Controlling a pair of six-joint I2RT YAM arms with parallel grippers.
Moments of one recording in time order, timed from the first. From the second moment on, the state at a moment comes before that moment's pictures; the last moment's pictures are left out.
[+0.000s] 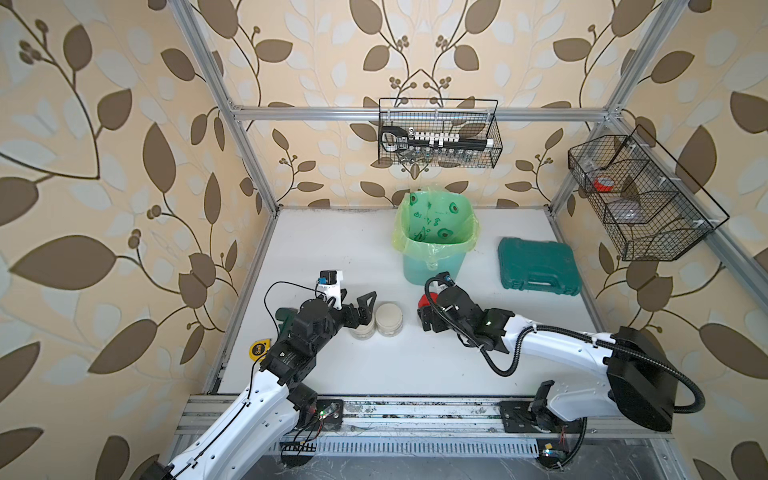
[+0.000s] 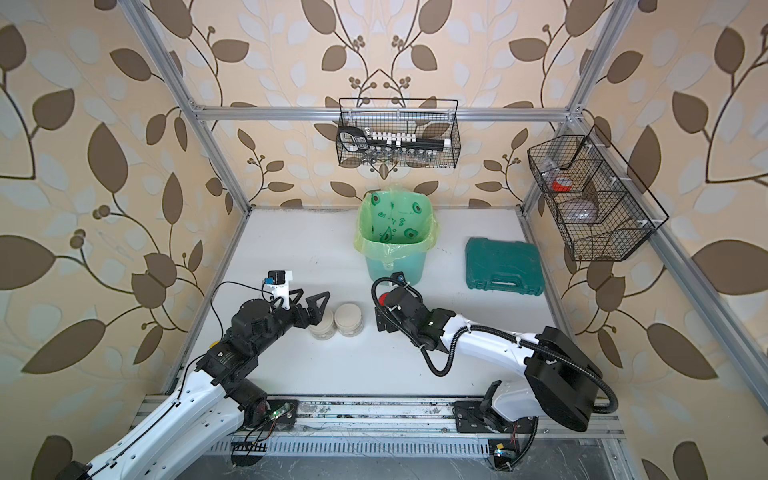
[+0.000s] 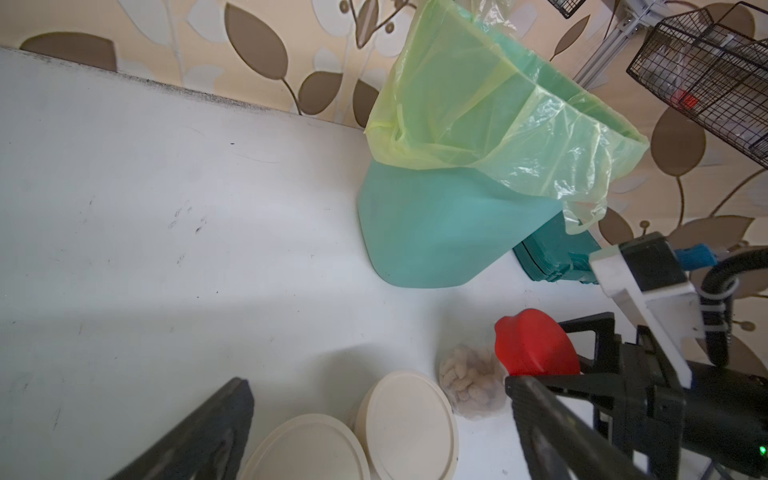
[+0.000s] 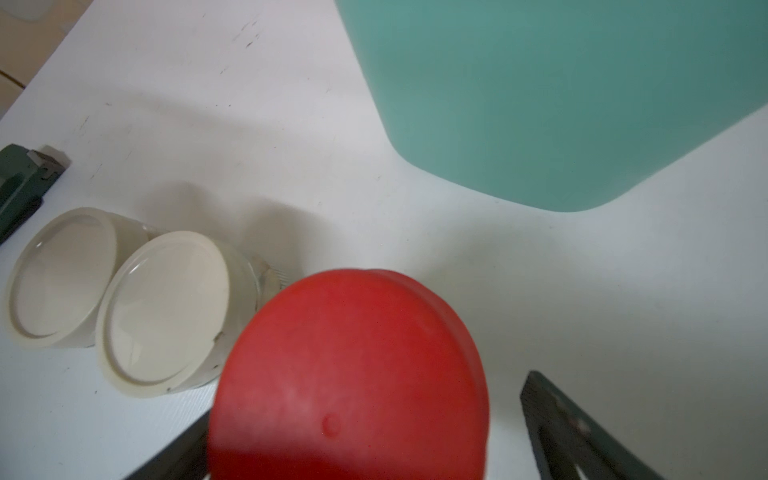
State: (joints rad) left arm -0.47 0.59 0.40 -0.11 0.02 -0.45; right arm 0.87 1.35 0.73 -0.17 0.31 0.55
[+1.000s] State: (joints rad) left arm -0.47 0.63 0.39 -0.05 0.11 -0.45; right arm 0.85 1.40 0.71 -0.11 0.33 0.56
